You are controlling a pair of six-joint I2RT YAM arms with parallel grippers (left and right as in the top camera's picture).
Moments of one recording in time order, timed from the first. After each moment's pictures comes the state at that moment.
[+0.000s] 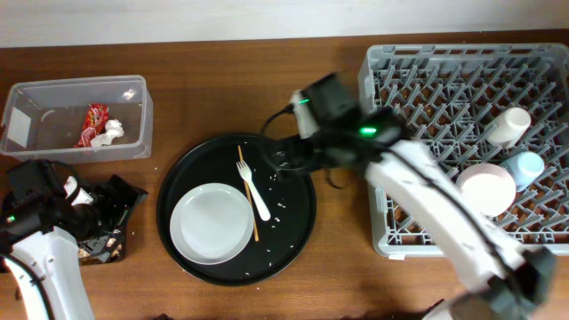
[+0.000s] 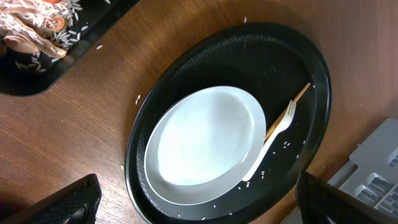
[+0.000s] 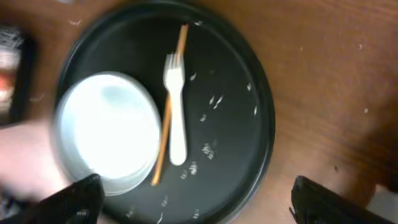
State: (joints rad) left arm 0.52 1.24 1.08 -1.19 0.37 -0.48; right arm 0.60 1.71 1.60 -0.99 -0.13 0.32
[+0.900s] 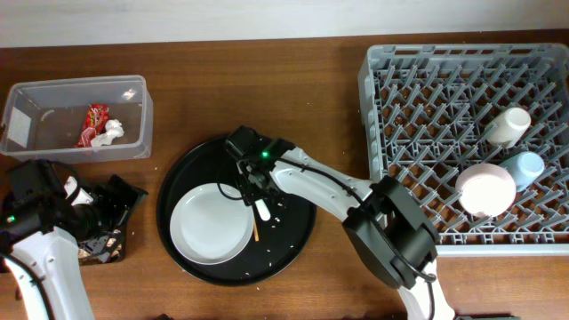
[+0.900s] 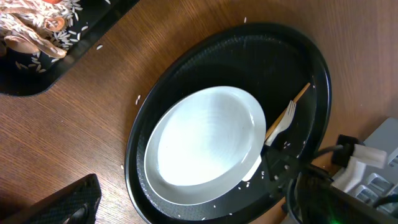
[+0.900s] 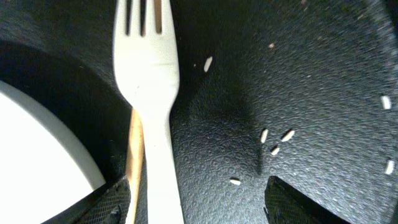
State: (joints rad) left arm 0.52 1.24 1.08 -1.19 0.37 -0.48; right arm 0.78 2.17 1.60 -0.79 0.00 0.42
